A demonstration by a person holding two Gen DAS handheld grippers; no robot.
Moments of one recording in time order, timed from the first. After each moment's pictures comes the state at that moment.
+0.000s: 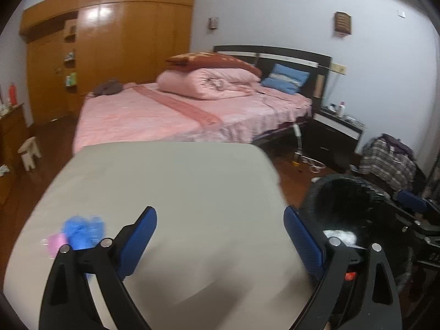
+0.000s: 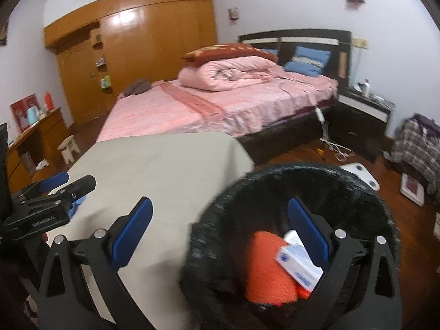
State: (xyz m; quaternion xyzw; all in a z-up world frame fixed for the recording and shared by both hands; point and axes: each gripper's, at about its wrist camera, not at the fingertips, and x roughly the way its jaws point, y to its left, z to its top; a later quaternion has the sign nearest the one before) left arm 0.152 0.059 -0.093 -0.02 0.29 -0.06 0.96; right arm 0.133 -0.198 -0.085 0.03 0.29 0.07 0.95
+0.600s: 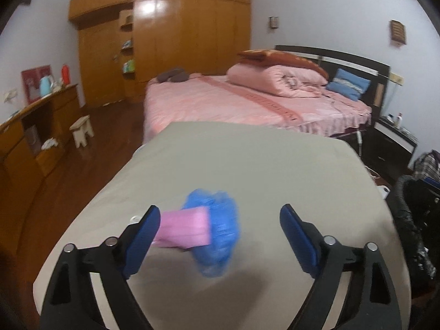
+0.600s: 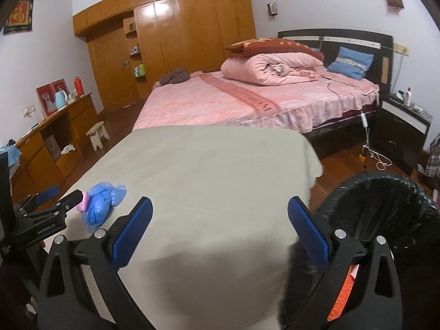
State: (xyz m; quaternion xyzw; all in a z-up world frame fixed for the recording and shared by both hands) left arm 0.130 0.206 -0.133 -0.04 0.30 0.08 0.95; right arm 0.170 -0.086 -0.103 0.01 0.31 0.16 0.94
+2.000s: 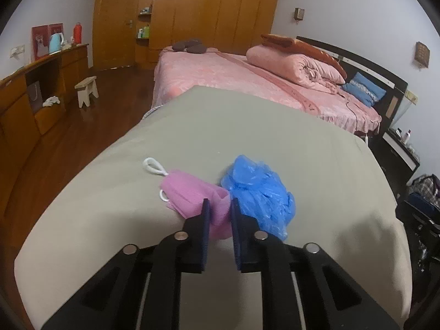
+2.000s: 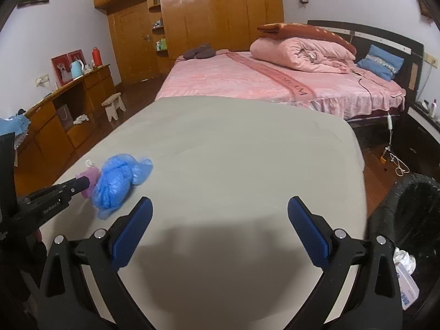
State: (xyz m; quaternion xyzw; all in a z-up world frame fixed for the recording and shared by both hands) left arm 0.120 0.271 -0.173 -0.12 0.34 0.09 0.93; right arm 0.179 -0.009 -0.138 -0.03 0.34 0.21 0.91
